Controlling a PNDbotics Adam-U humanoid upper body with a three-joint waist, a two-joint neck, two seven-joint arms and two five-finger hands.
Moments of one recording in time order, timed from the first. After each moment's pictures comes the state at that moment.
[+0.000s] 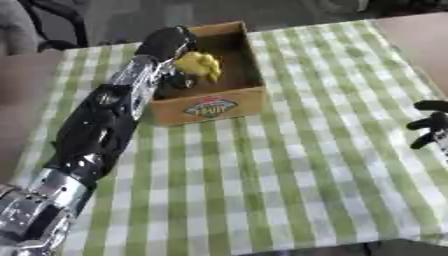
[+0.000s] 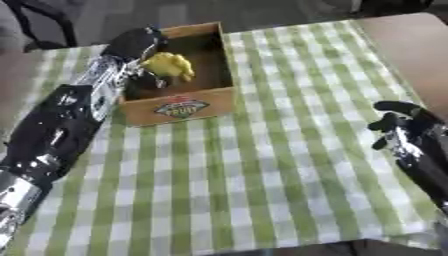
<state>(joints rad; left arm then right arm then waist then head) -1.03 0.26 -0.13 -0.78 -1.21 -0.08 0.01 -0.15 -0.29 -0.02 -1.82 0.08 -0.10 0.14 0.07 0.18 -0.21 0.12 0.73</state>
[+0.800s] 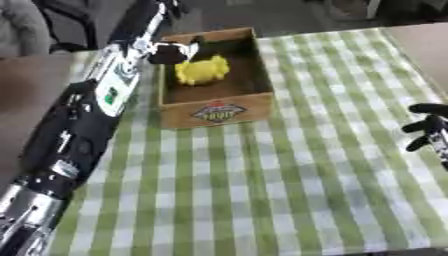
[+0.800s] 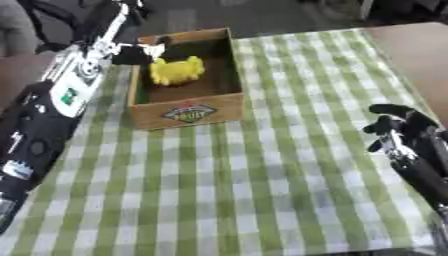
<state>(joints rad) -0.86 0.40 -0.13 -1.23 -0.61 -0.04 0.07 -0.15 -0.29 -0.03 -1.82 0.08 -0.10 0.13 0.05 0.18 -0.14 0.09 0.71</state>
